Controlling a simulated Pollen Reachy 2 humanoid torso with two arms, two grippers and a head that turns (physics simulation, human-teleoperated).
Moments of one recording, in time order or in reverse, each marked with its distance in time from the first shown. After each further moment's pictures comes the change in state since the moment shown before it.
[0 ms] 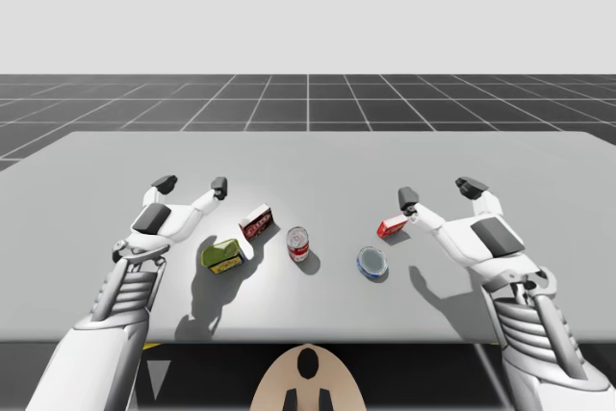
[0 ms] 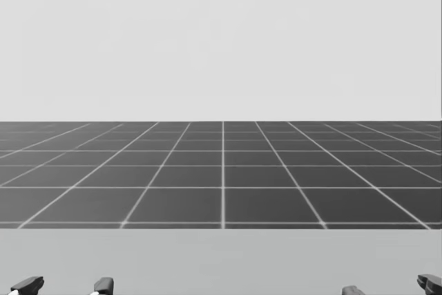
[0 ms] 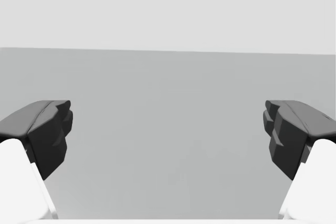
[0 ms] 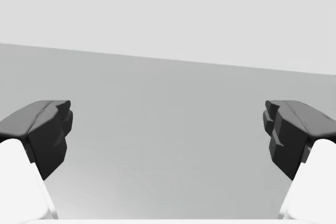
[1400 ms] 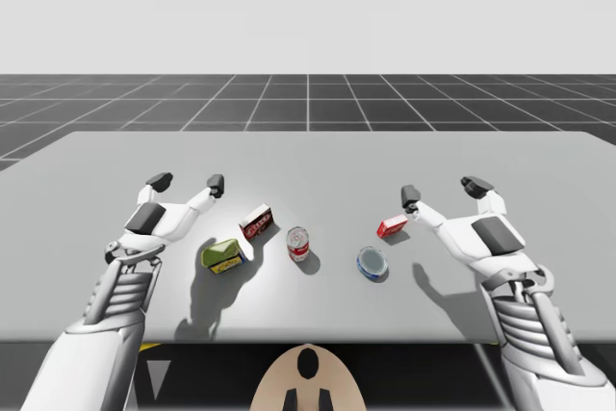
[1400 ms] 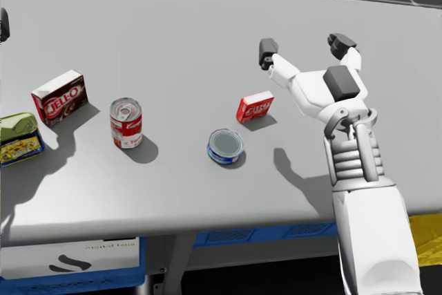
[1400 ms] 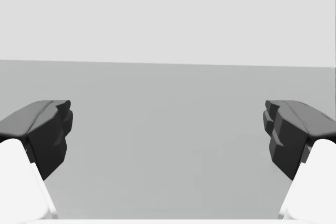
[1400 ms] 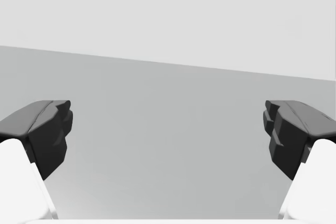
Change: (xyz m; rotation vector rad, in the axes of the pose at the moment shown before) left arm 0.008 0.001 0.003 -0.005 -0.031 0.004; right arm -0.002 -0.002 -0.002 -0.048 -0.008 0.038
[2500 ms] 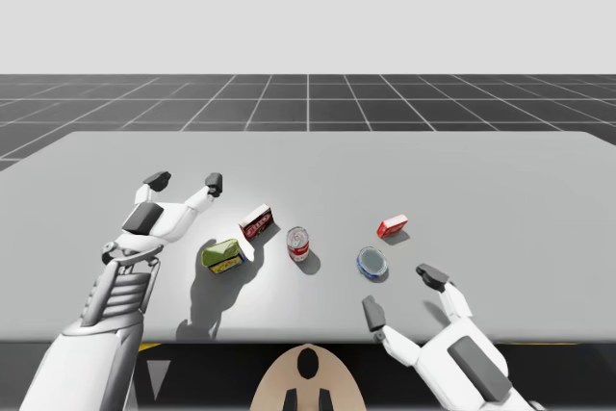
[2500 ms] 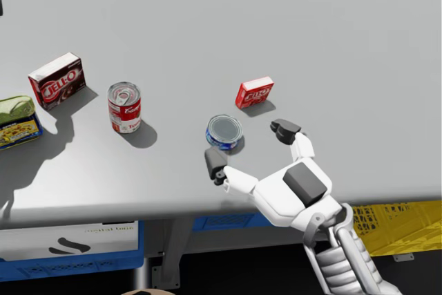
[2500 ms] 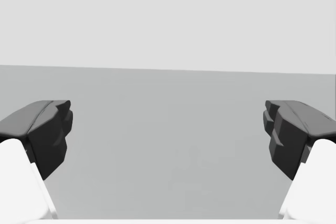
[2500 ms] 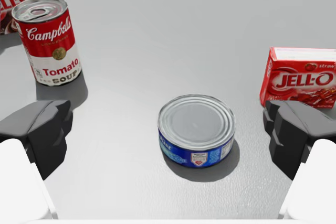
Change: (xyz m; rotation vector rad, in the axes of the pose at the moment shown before) left arm 0.003 0.000 0.002 0.004 -0.016 0.004; right arm -0.044 0.073 0.126 0.294 0.226 -0.076
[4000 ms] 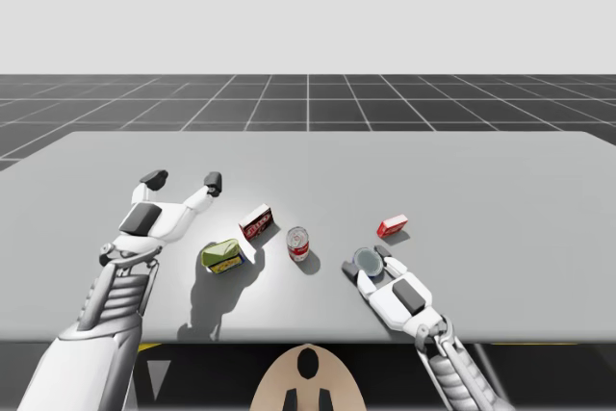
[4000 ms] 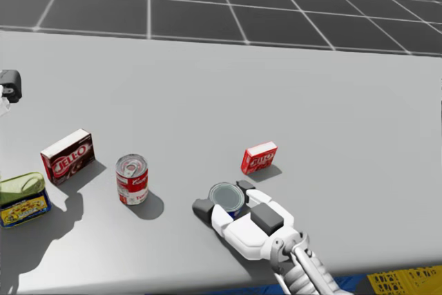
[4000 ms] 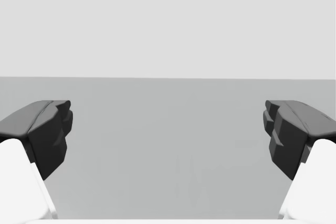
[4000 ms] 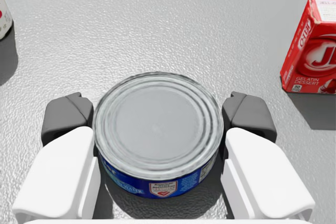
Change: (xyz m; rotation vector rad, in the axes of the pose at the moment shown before) left arm 0.004 -0.003 0.003 0.002 -0.024 -0.023; right arm -0.045 -0.016 -0.090 -0.008 0.172 0.022
